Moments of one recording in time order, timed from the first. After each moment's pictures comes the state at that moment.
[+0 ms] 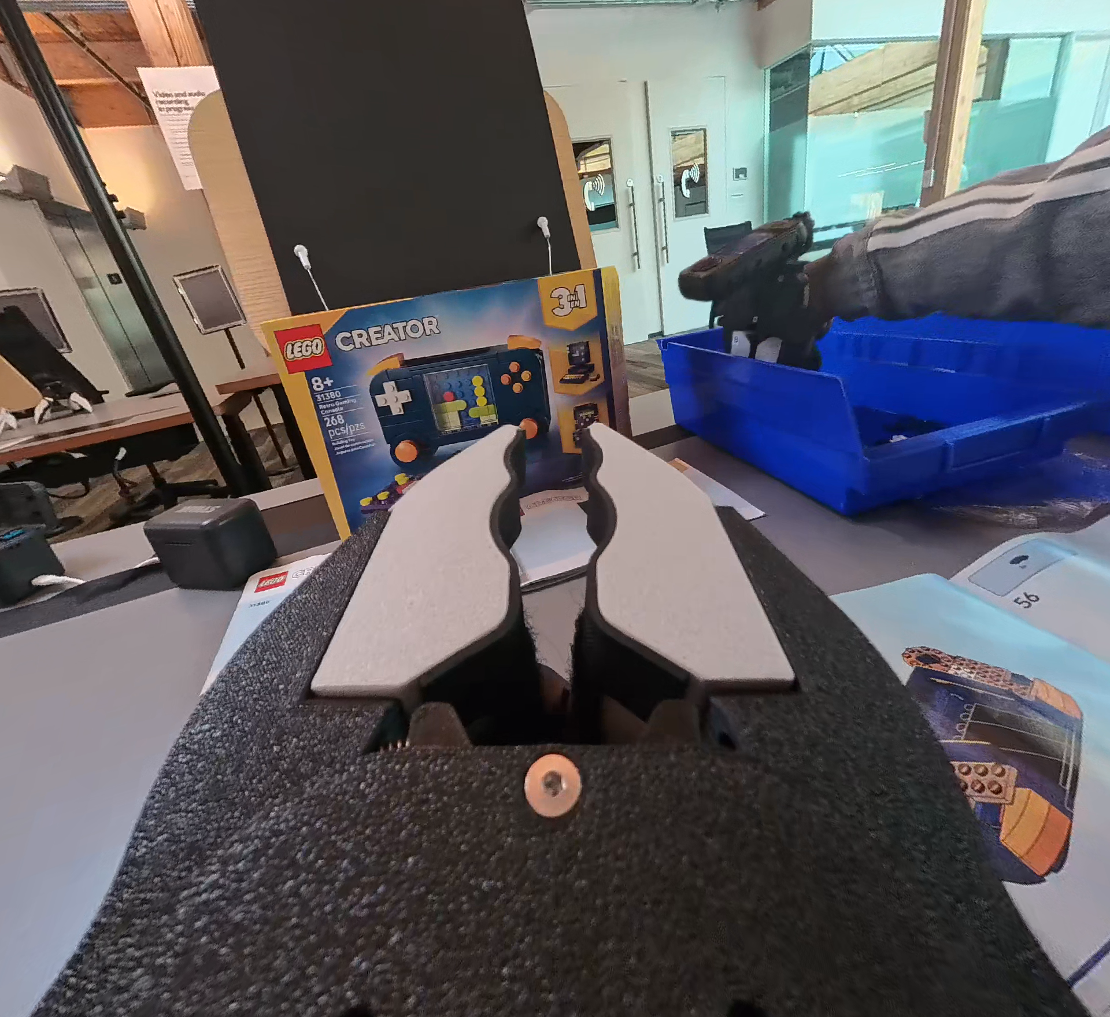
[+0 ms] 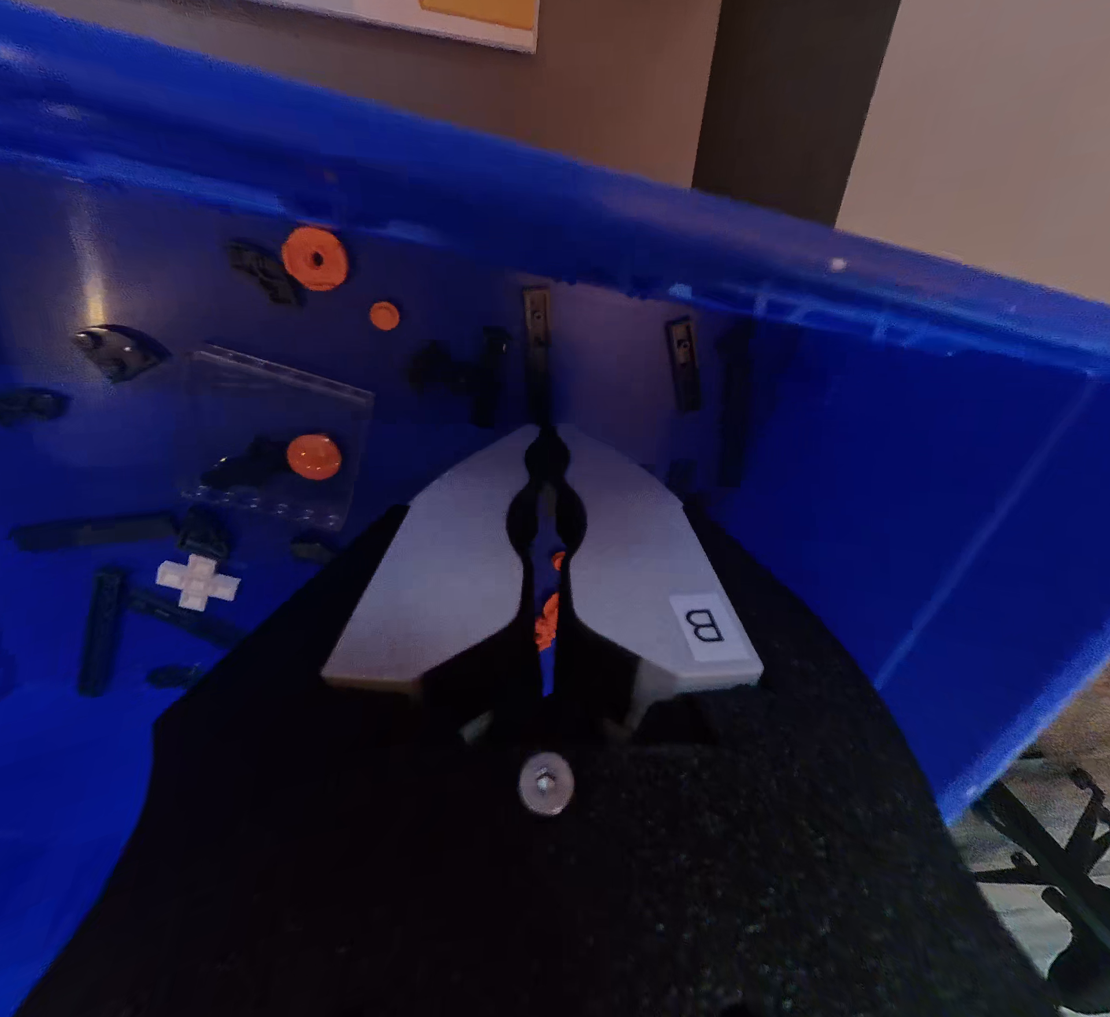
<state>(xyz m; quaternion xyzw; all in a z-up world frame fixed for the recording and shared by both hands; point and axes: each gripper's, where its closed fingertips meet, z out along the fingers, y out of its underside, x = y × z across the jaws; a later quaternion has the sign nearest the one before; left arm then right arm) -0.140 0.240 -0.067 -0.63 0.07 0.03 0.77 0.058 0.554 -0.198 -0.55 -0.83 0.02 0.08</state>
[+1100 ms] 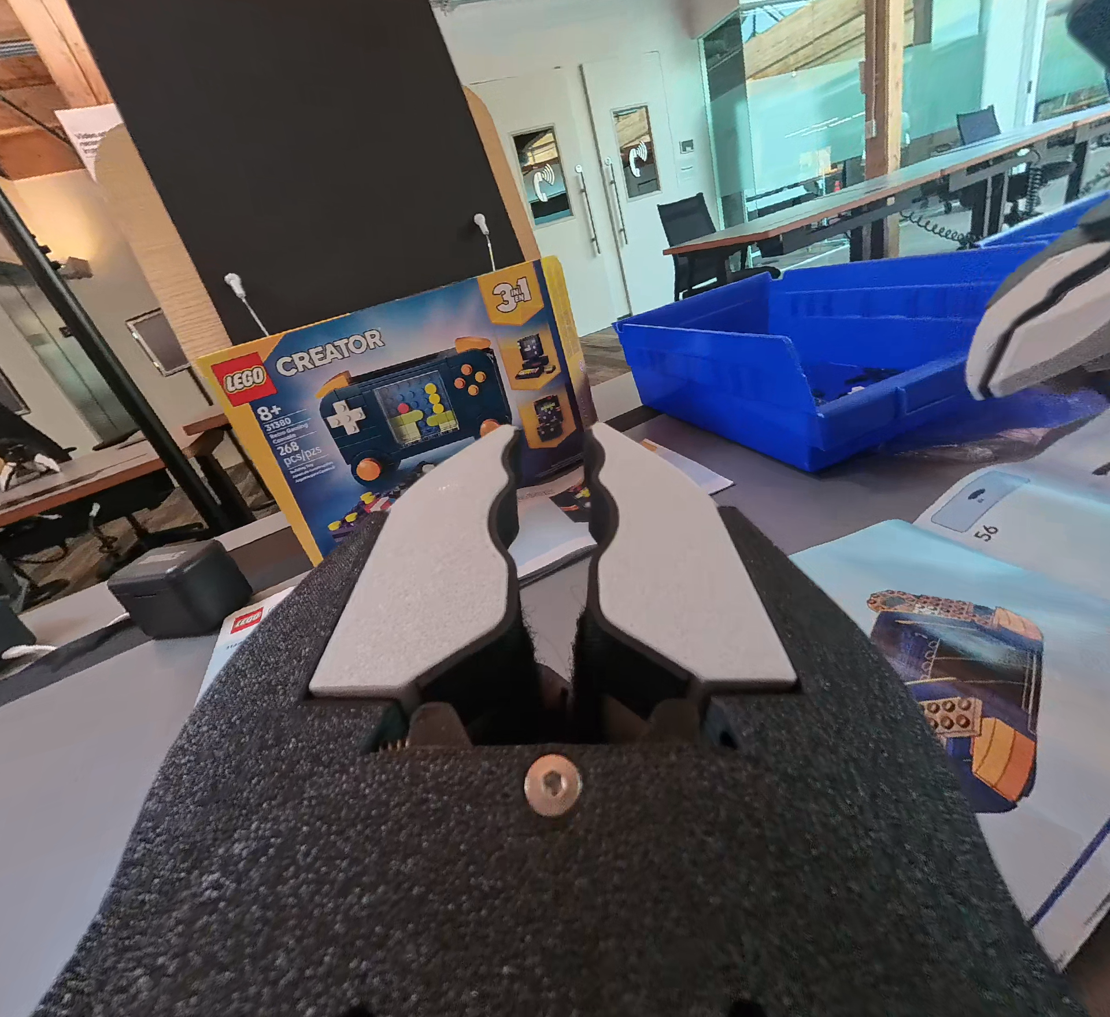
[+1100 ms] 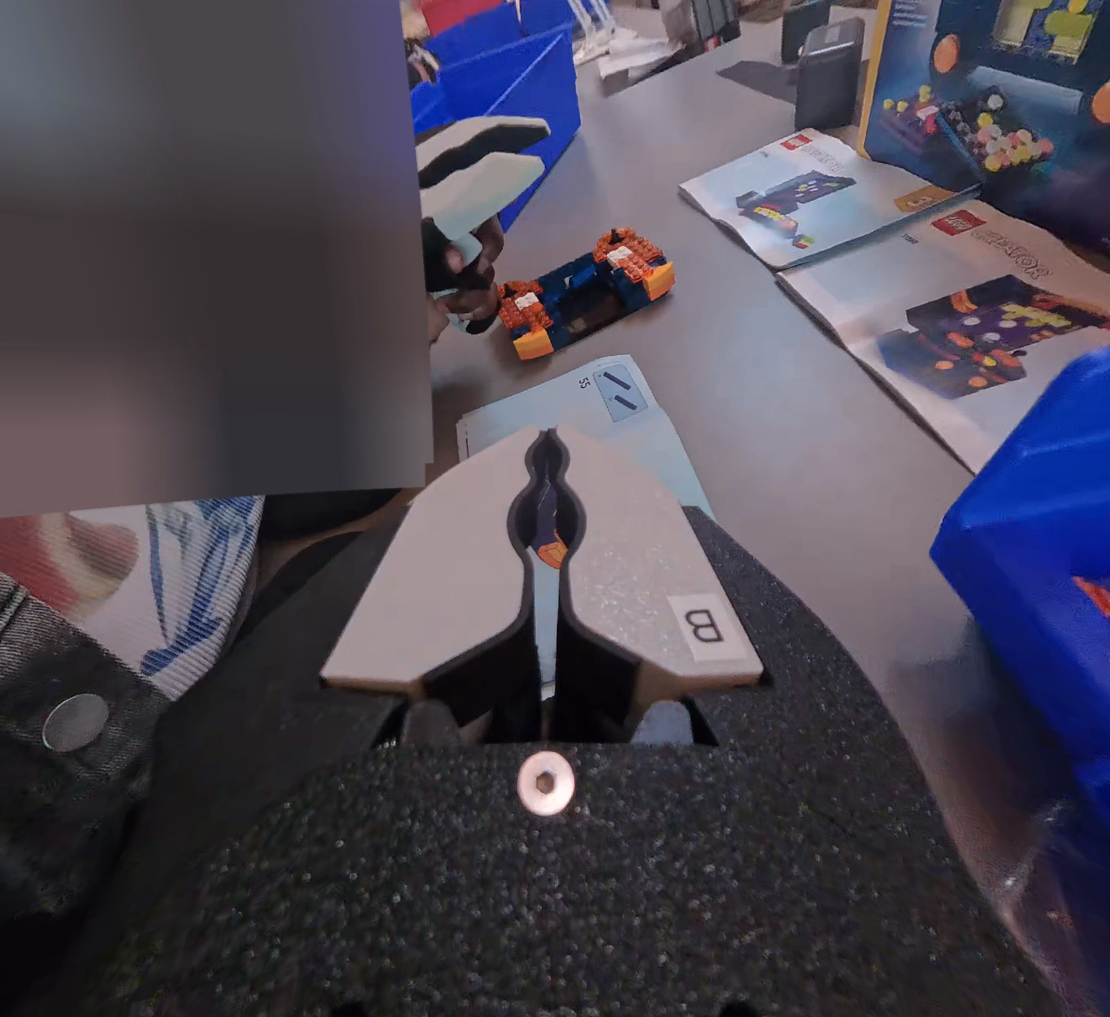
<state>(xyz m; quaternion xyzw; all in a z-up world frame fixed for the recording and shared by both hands) -0.114 0.238 -0.070 -0.64 0.14 0.04 0.76 0.029 0.240 -0.106 -0.60 -0.52 0.53 0.30</state>
